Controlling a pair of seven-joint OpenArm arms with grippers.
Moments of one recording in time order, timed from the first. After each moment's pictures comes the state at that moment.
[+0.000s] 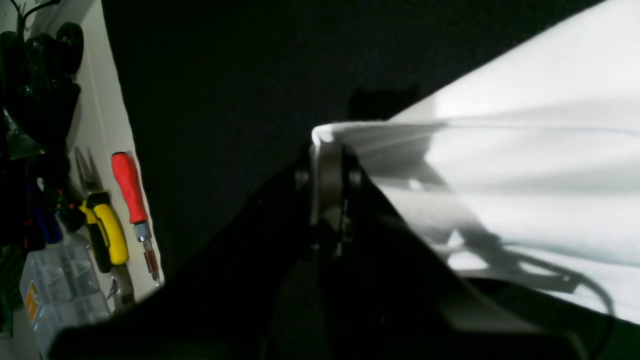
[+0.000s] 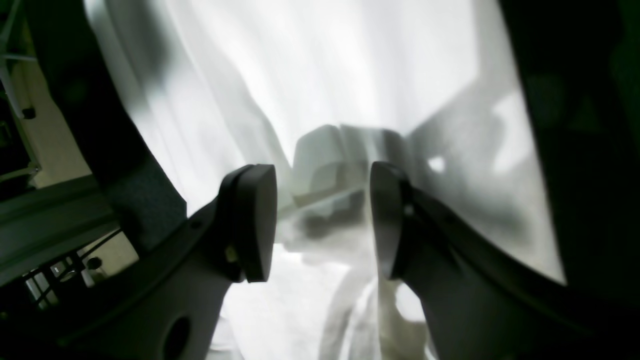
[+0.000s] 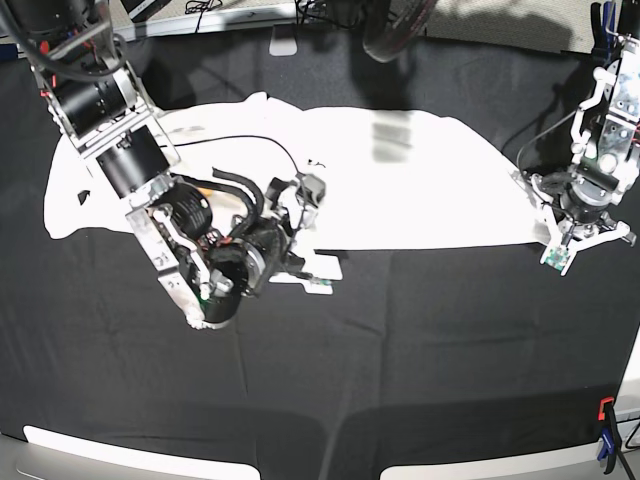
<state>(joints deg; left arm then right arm) 4.4 -34.4 11.5 94.4 -1.2 -2.3 41.4 30.1 16.8 -36.4 70.1 52.5 39.4 -83.3</state>
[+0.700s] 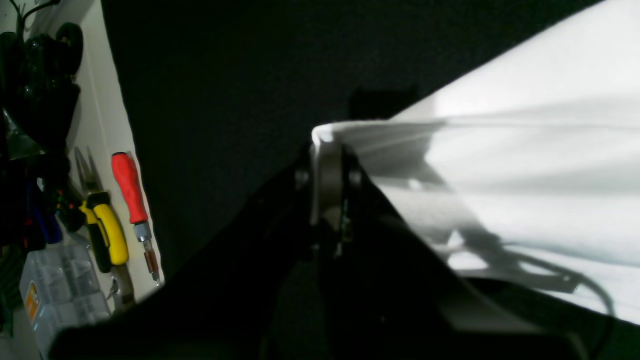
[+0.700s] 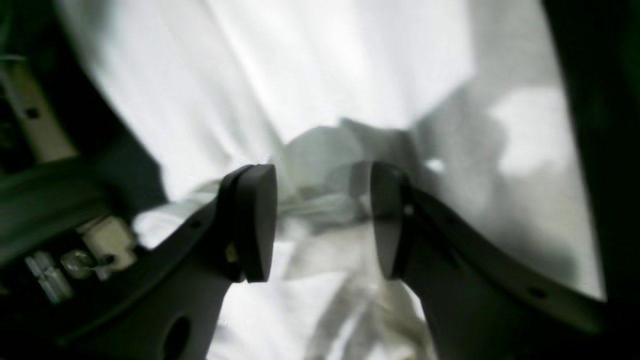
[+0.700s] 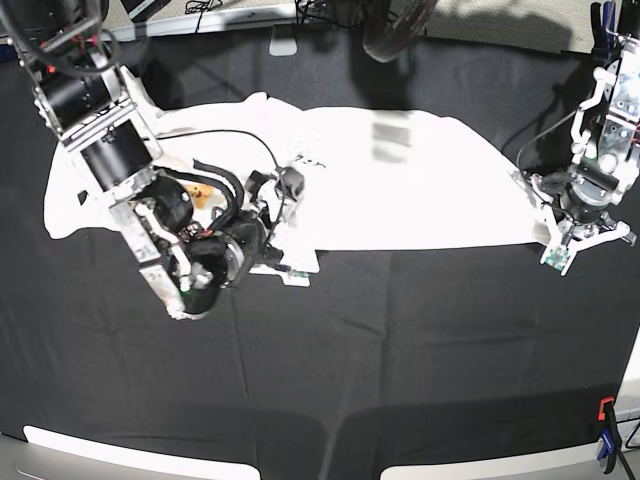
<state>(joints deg) 4.4 -34.4 11.5 94.4 -1.2 -2.4 41.4 29.0 20.2 -36.4 70.1 57.0 39.4 -83.4</state>
